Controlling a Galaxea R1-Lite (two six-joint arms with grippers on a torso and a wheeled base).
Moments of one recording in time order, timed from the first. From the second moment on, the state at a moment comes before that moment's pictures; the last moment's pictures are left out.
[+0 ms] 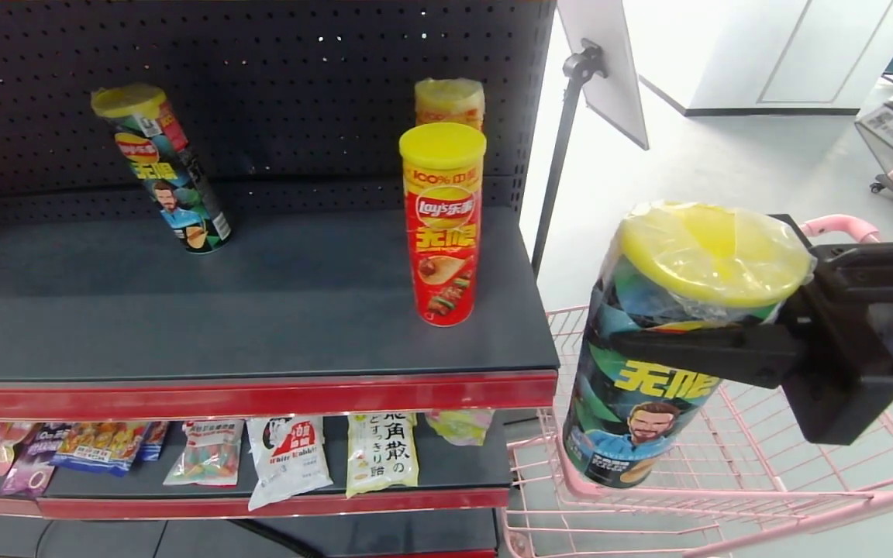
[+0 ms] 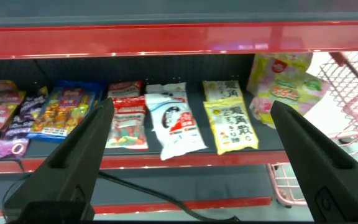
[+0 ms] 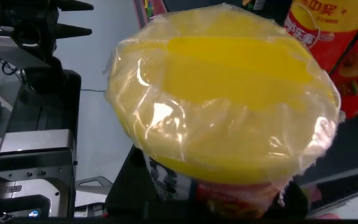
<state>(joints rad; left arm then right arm) 0.01 0.00 0.00 0.00 0.00 0.00 0.60 1.35 -0.96 -0.16 0.69 -0.41</state>
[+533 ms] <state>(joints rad) 0.01 0.00 0.00 0.00 0.00 0.00 0.63 1.34 -0.96 -0.15 0.67 -0.41</state>
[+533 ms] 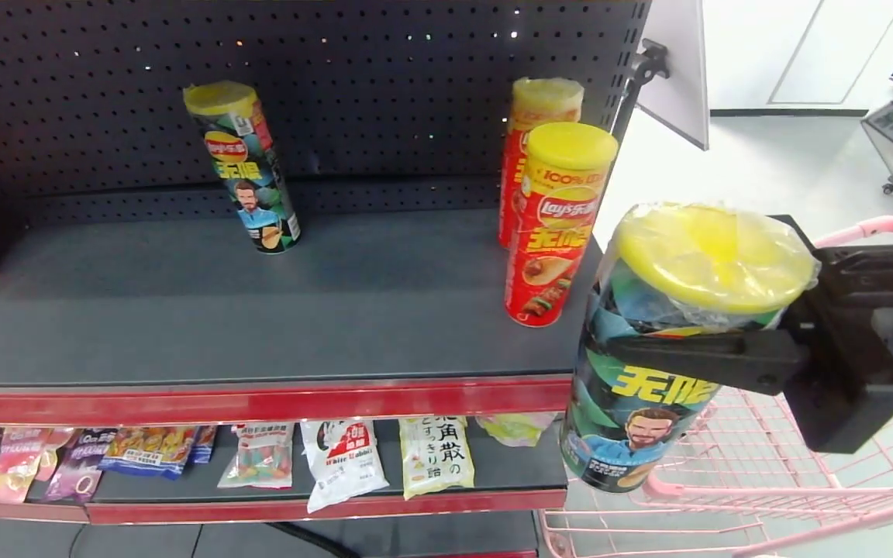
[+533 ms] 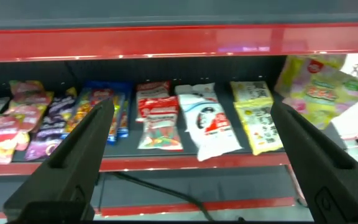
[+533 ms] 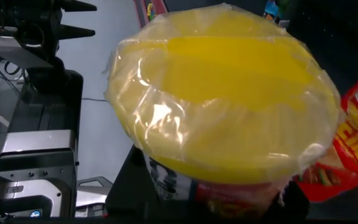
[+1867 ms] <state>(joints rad) 0.01 0.00 0.00 0.00 0.00 0.00 0.63 1.32 -0.92 -0.16 0.67 -0.41</state>
